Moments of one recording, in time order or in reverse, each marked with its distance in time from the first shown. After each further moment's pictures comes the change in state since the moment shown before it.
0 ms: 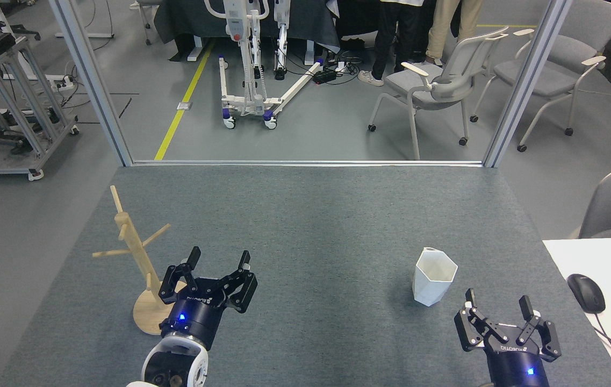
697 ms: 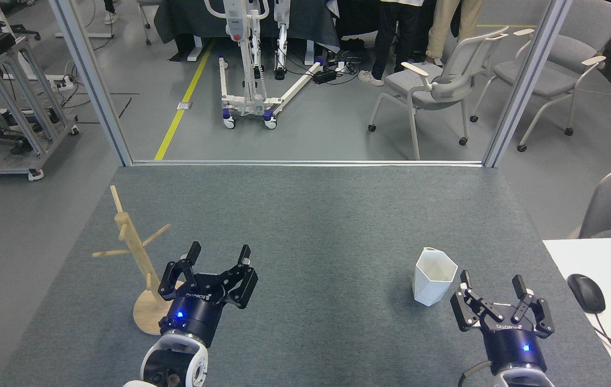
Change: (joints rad) left arm 0.001 0.000 -0.001 -0.034 0.039 0.002 0.009; right arm -0.091 -0.049 0.032 0.075 -0.043 -0.010 -0.005
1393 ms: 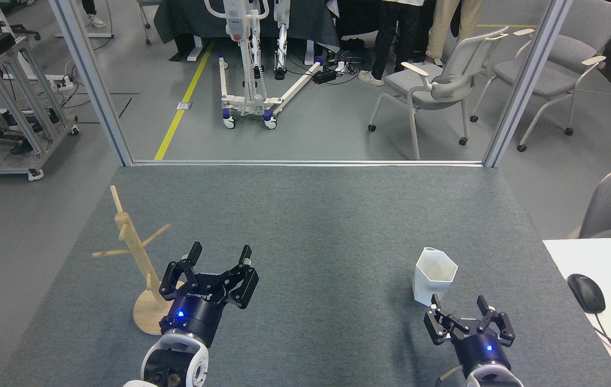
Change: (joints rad) left arm -0.001 -0.001 0.000 -0.001 0.001 -0.001 -0.011; right arm -0.161 -0.011 0.164 0.385 -0.021 0.000 0.011
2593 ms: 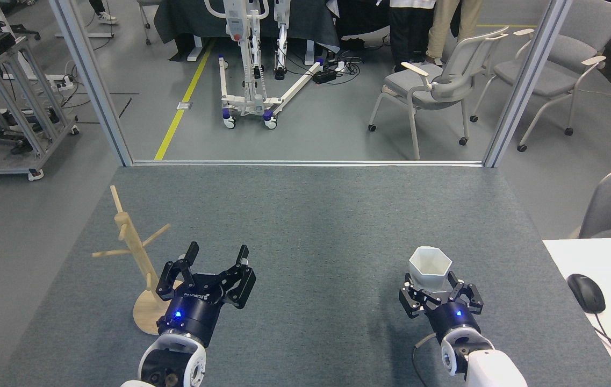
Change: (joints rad) left arm 0.000 0.010 0.001 -0.002 0.000 0.005 0.002; right arm -0.228 0.031 0.129 0.263 -0.022 -0.012 -0.008
